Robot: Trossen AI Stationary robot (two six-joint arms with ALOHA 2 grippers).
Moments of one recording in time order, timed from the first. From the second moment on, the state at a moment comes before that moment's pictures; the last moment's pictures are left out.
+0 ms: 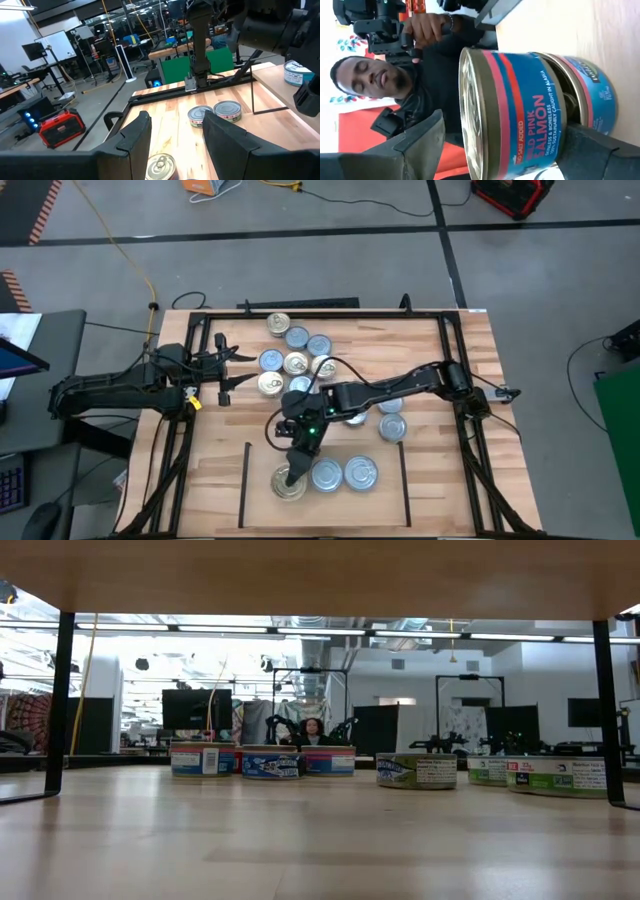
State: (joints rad) left arm 0.18 0.49 0.48 0.05 0.02 0.30; right arm 0.17 2.13 1.89 -0.35 -0.84 0.98
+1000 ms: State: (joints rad) left arm 0.18 0.49 0.48 0.05 0.05 0.30; right arm 0.15 2.10 1.89 -0.49 -0.82 1.00
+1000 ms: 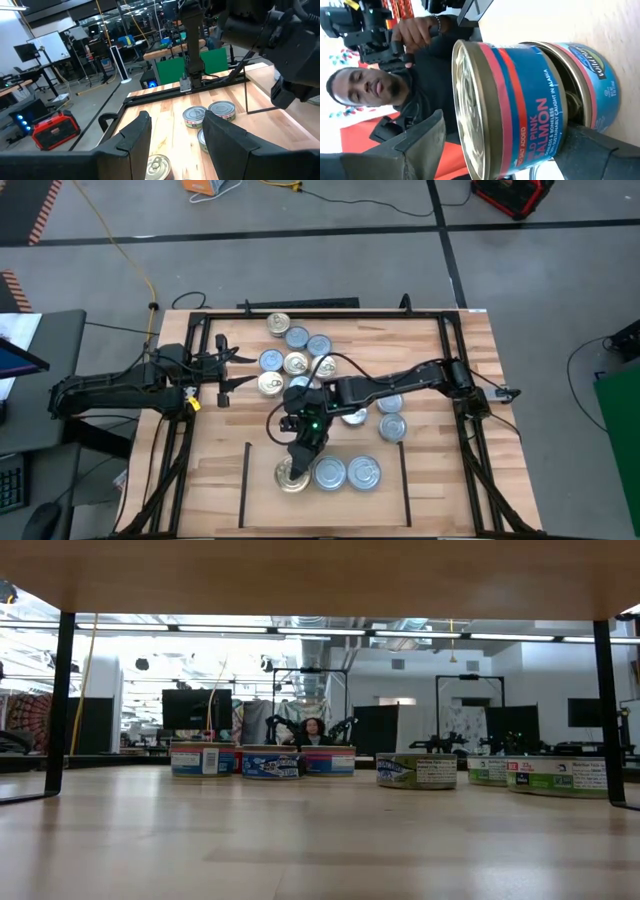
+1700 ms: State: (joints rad) left arm 0.18 0.49 0.48 0.04 0.05 0.29; right arm 0.13 2.10 2.04 -0.81 -0.72 0.89
